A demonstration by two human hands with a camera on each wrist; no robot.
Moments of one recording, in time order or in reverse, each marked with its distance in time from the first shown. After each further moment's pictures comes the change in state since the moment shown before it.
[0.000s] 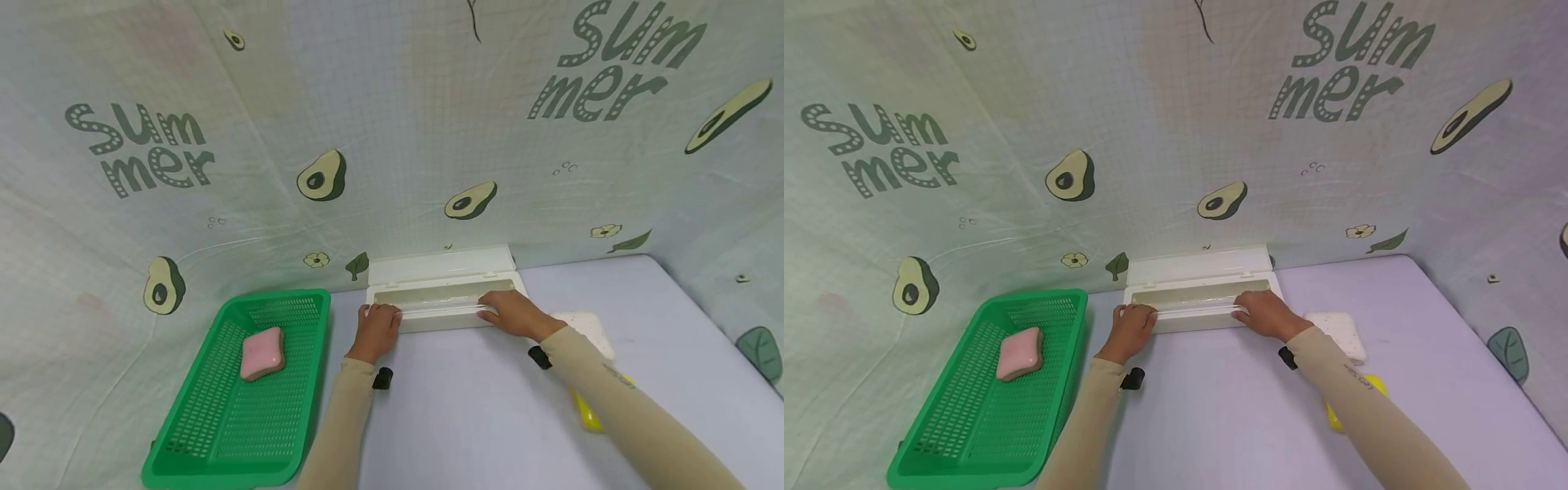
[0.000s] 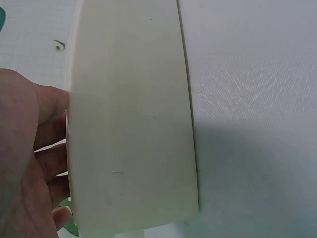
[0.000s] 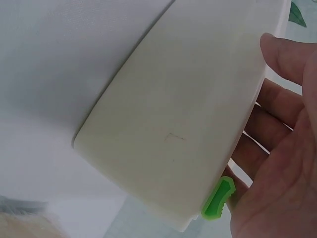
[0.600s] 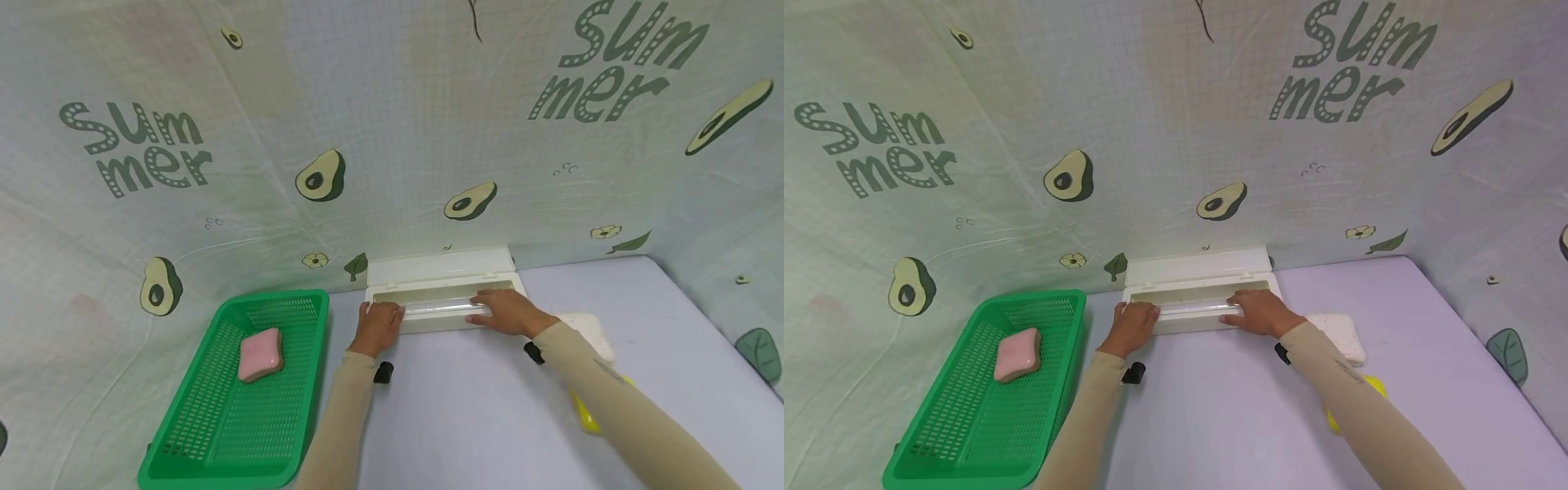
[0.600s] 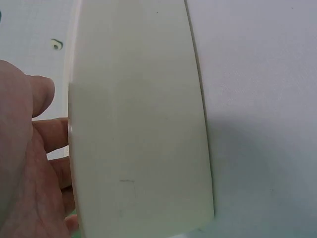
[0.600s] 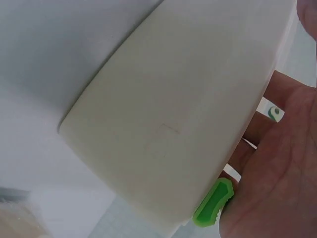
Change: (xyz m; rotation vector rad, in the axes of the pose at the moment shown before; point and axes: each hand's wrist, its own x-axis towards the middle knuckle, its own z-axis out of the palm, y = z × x) left_hand 0.009 0.004 -0.004 -0.004 -0.020 -0.014; right_hand 0.012 -0.001 0.001 -0.073 -0.115 0.063
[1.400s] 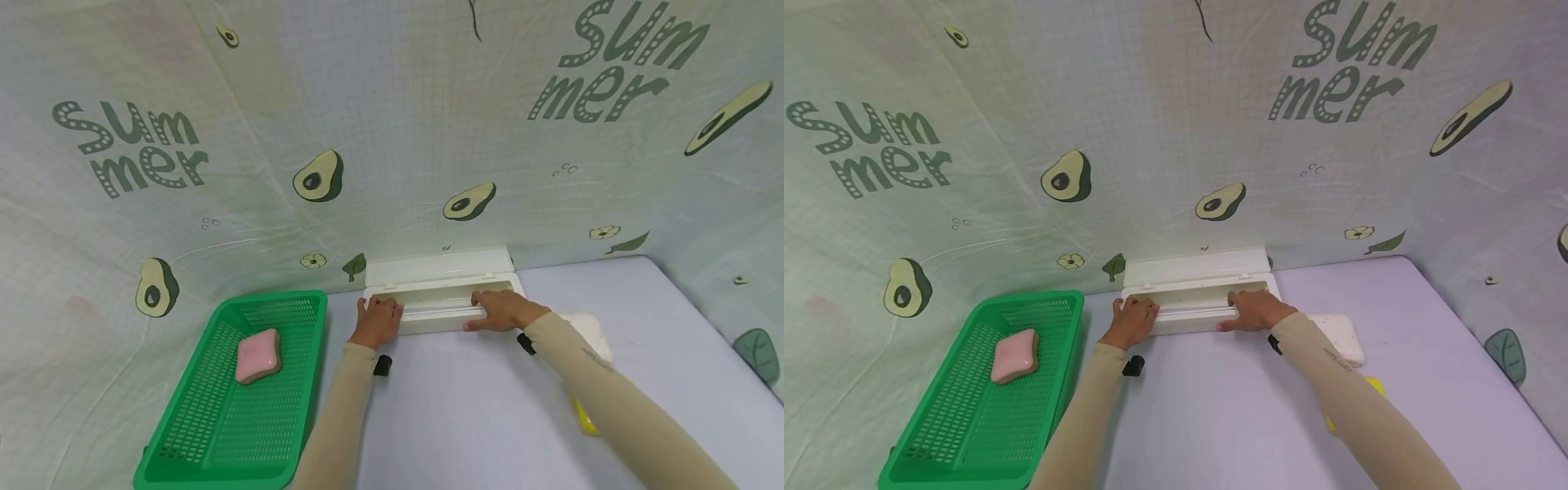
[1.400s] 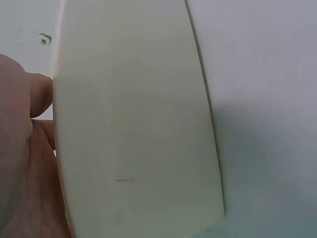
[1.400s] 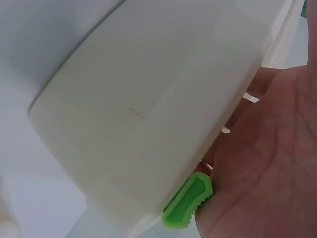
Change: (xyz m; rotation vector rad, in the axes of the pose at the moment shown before) left_hand 0.015 -0.001 0.000 0.036 -0.084 -0.049; right_hand 0.013 -0.001 -0.008 -0.016 -0.225 0.118
